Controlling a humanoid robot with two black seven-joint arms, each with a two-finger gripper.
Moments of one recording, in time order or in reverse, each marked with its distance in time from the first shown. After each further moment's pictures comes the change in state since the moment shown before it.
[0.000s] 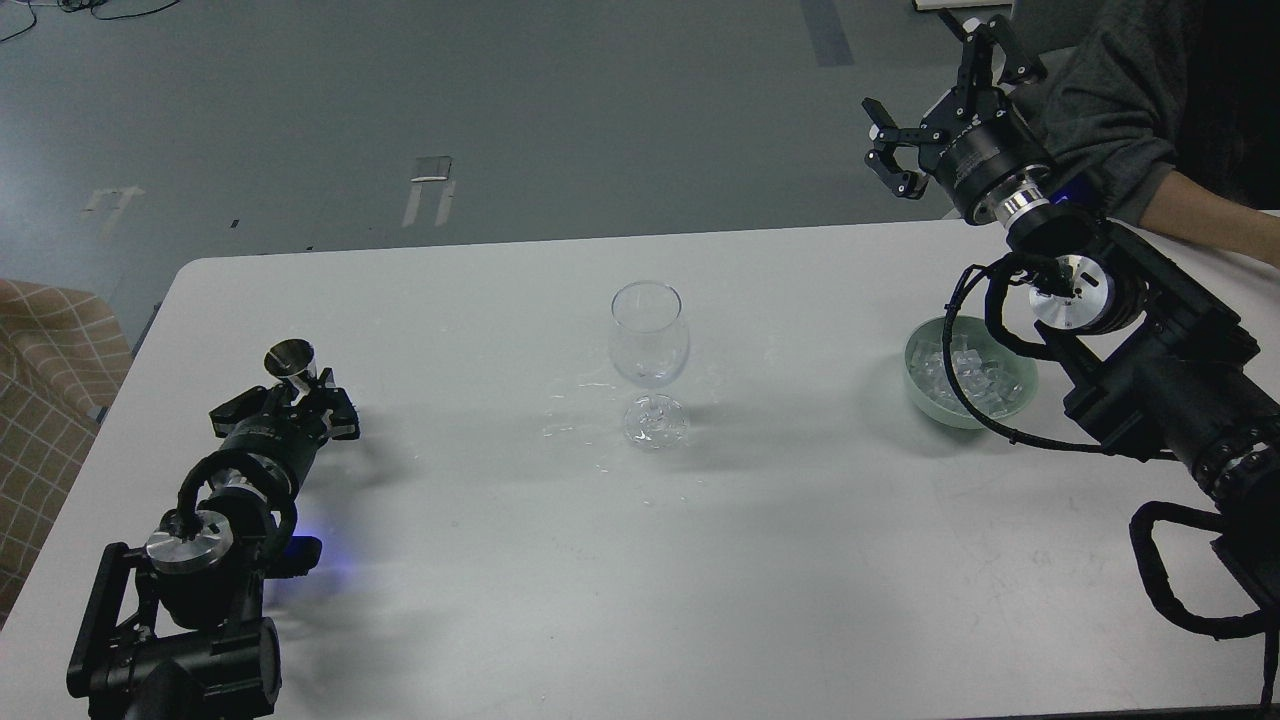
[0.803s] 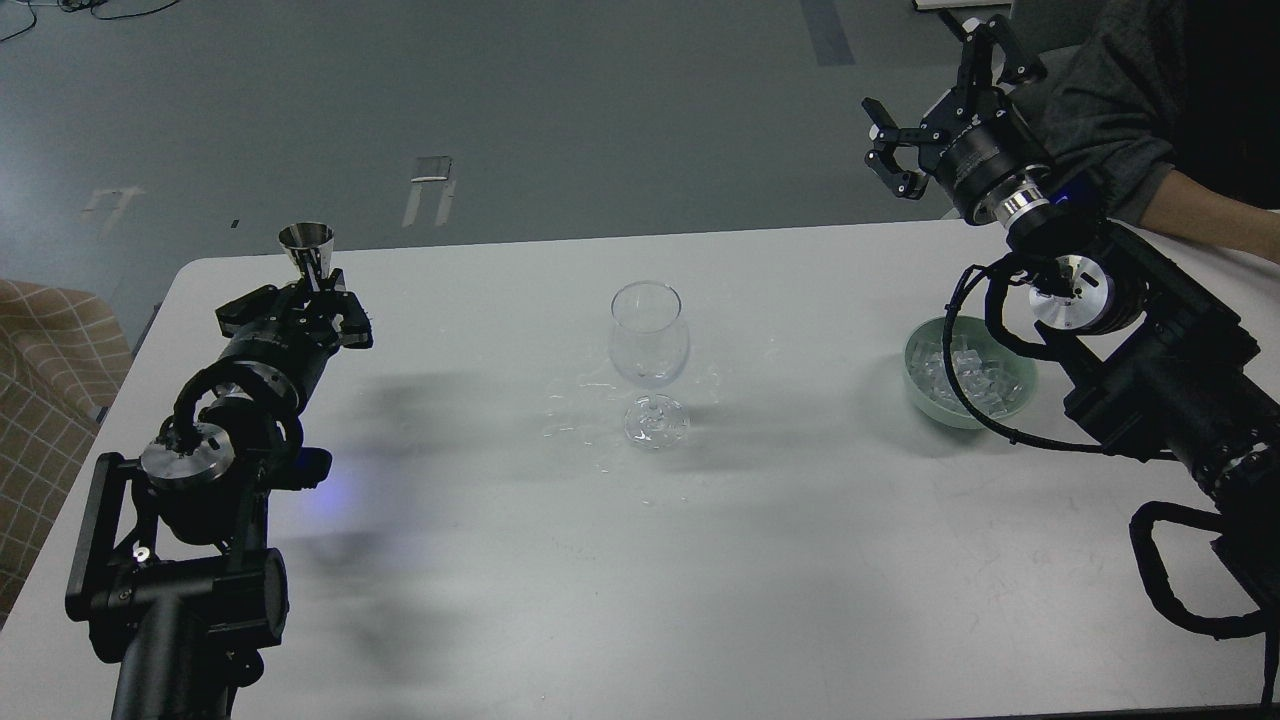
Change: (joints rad) left arm -0.119 0.000 0.068 -0.170 -0.006 0.128 0.004; right arm 0.000 0.000 0.000 0.000 -0.005 0.000 0.000
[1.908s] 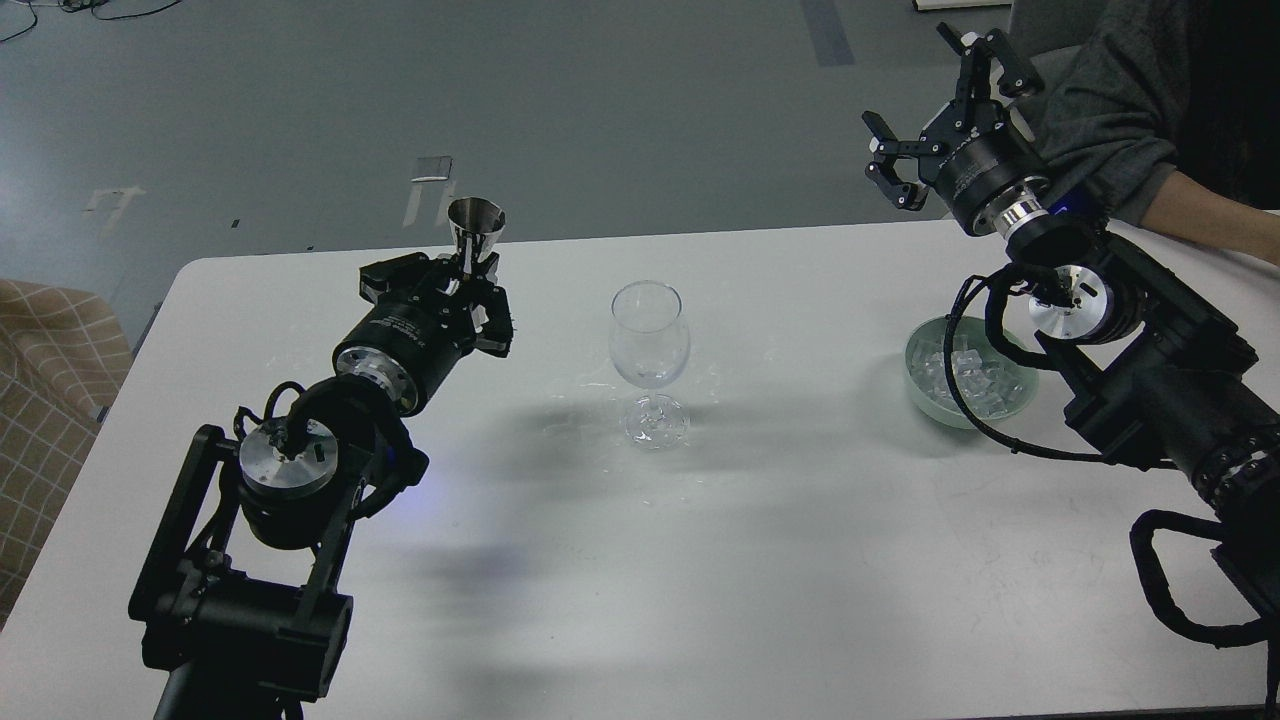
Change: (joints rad) left arm 0.093 0.000 0.379 -0.337 0.014 0.154 -0.012; right arm -0.022 0.000 -0.001 0.001 -0.003 0.000 0.000
